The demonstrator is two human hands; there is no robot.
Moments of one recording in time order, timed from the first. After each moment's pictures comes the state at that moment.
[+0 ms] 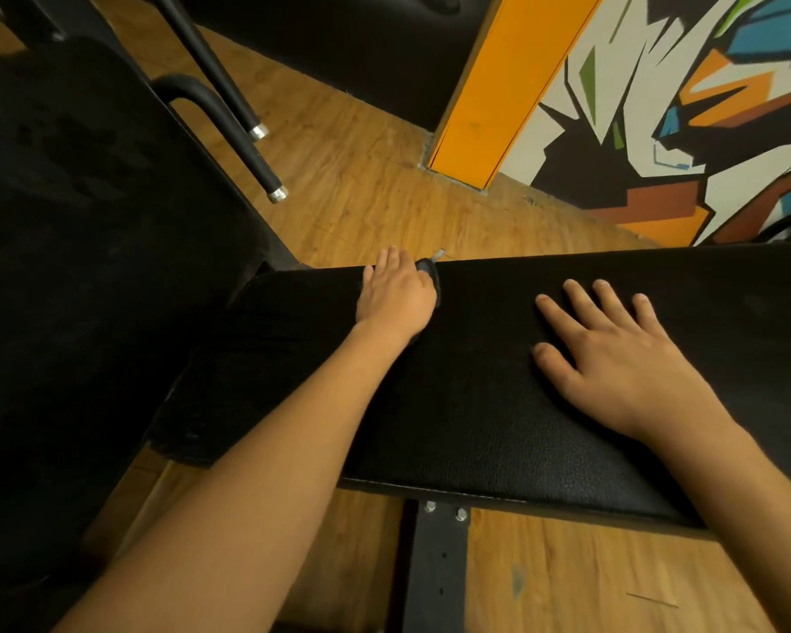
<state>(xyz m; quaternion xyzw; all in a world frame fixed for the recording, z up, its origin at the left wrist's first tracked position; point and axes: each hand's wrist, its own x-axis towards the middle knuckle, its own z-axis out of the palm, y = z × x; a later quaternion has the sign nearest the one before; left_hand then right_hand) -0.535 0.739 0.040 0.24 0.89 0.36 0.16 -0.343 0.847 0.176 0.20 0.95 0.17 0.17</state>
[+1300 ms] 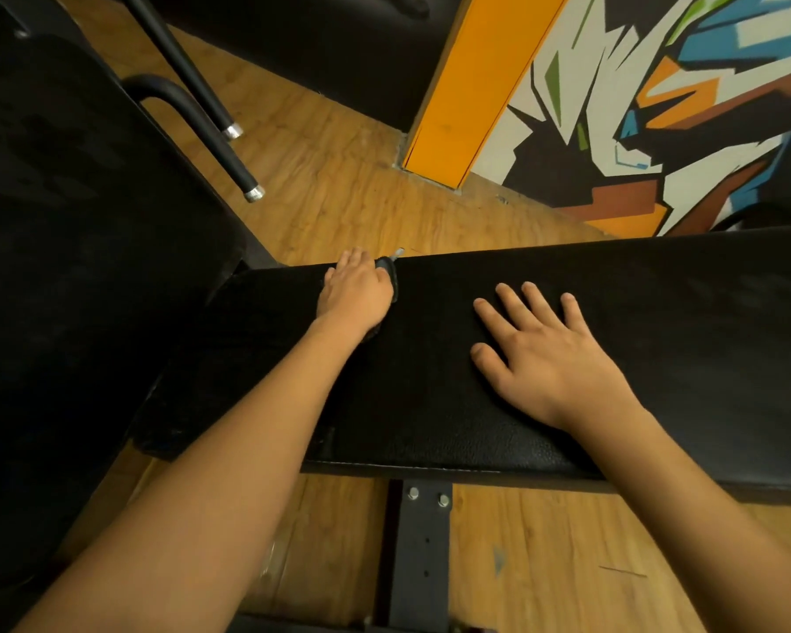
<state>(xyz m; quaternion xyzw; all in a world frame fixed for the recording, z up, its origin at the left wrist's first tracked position) -0.545 0.719 0.029 0.23 0.89 0.36 0.16 -0.342 0.822 0.153 0.16 0.96 0.15 0.14</state>
